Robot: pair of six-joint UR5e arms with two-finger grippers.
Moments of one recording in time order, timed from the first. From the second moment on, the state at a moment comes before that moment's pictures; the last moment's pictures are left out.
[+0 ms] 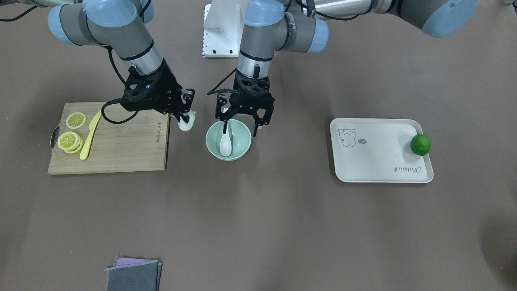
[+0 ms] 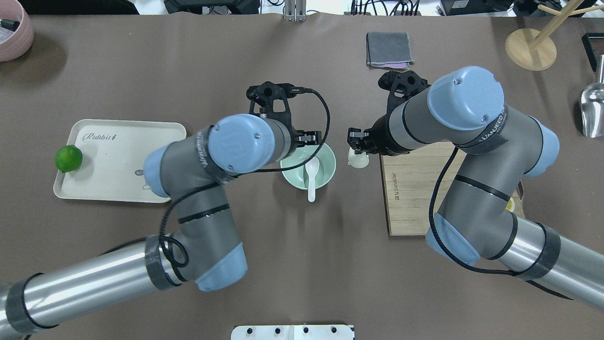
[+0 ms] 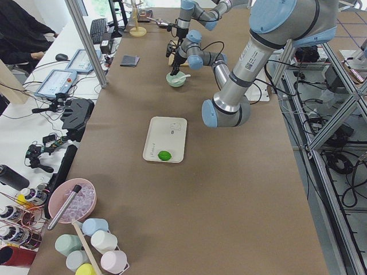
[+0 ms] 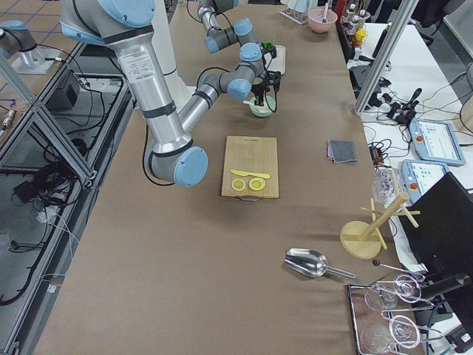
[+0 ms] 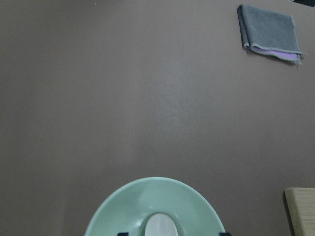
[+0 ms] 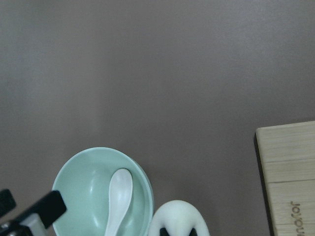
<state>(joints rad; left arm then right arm) -0.52 -2.30 -1.65 -1.86 -1.56 -1.22 0.64 -1.09 1.87 -1.34 1.91 1.32</state>
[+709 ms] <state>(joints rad) -0.72 -2.01 -1.86 -1.87 -1.73 -0.98 0.55 -0.92 1.69 -1.33 1.79 1.35</state>
